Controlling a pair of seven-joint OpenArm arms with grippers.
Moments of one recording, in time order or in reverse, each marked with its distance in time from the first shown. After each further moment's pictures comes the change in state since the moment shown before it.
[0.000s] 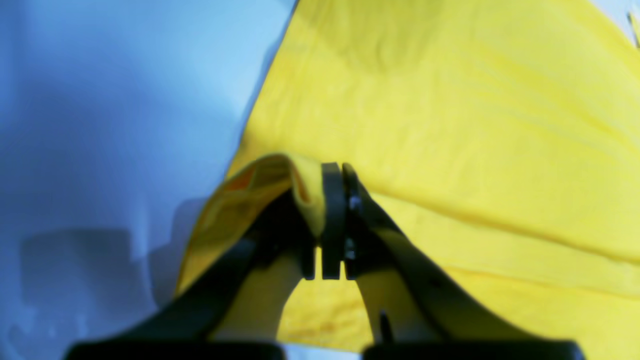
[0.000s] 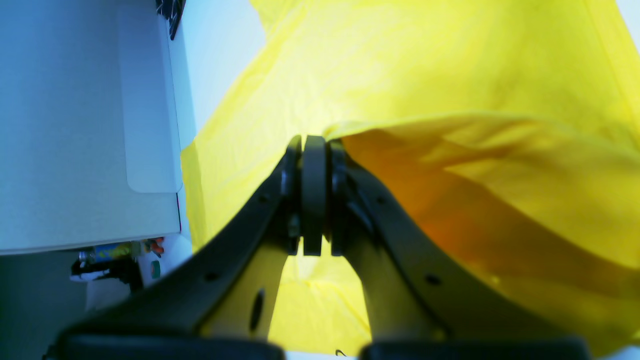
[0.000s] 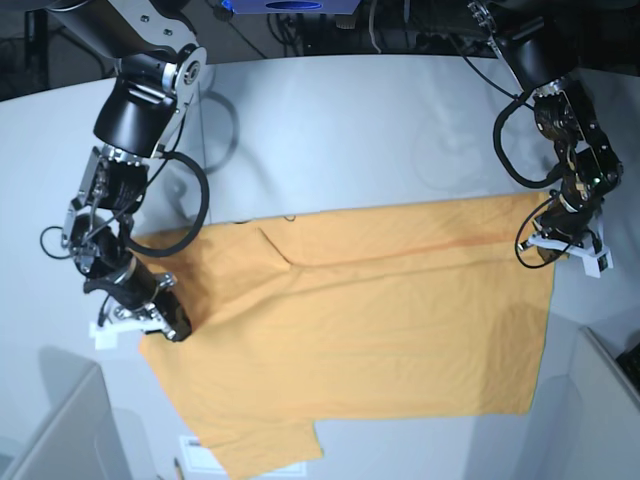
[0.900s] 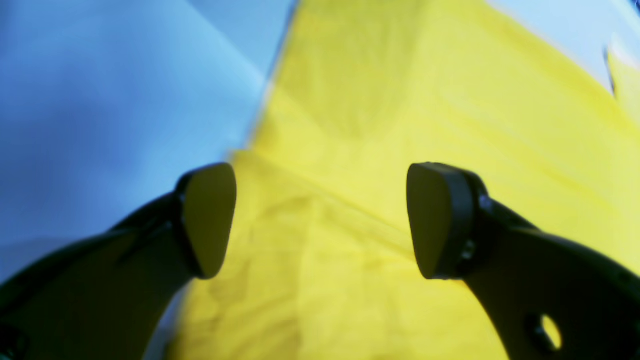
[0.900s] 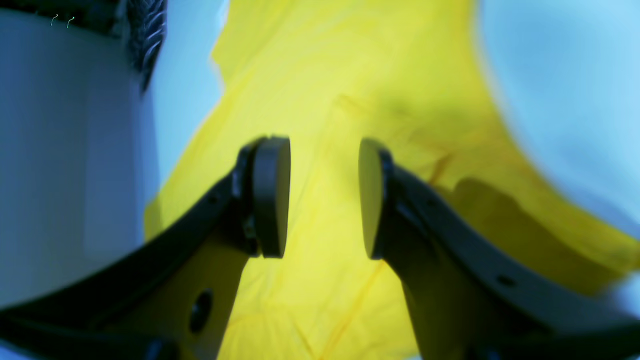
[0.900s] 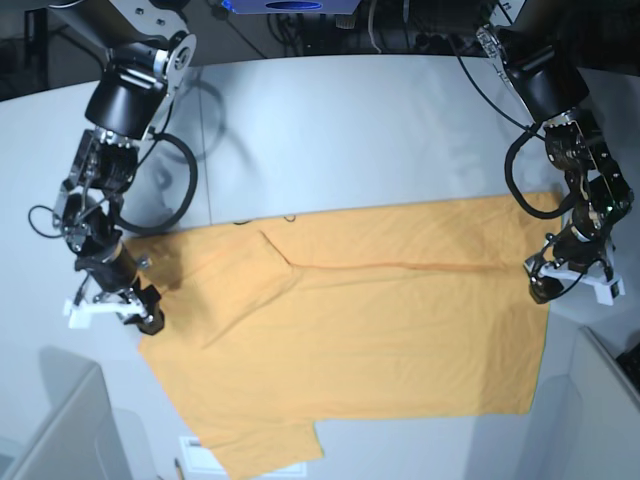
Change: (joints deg) left arm -6.8 -2.1 -3.2 -3.4 -0.8 -0.2 0.1; right arm -6.6 2.6 0.0 5.9 -0.3 -3.7 11.0
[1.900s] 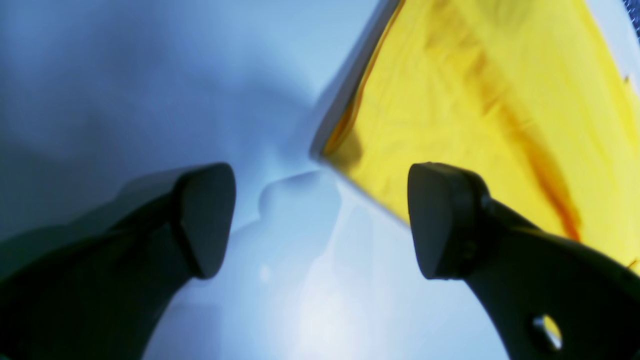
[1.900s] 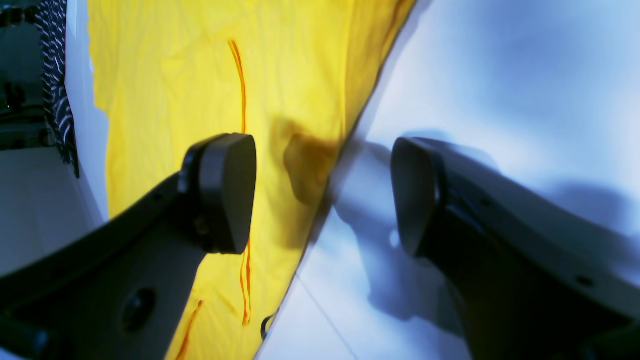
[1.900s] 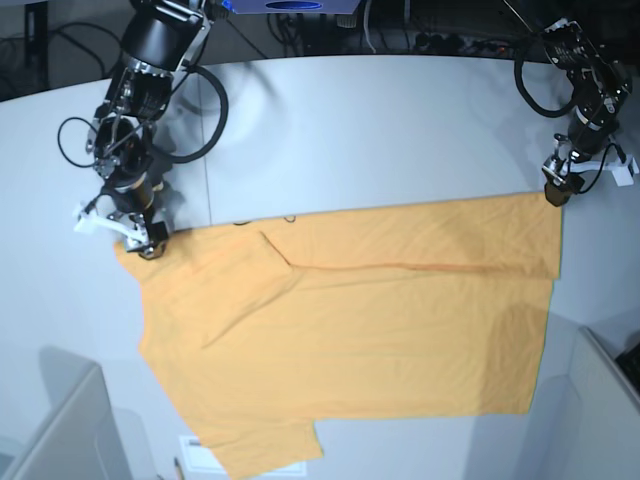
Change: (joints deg) left arm 19.9 3.8 -12.5 -0.2 -18.5 -5.1 -2.0; right arm -12.9 -8.0 4.1 1.0 1.6 -10.3 10.4
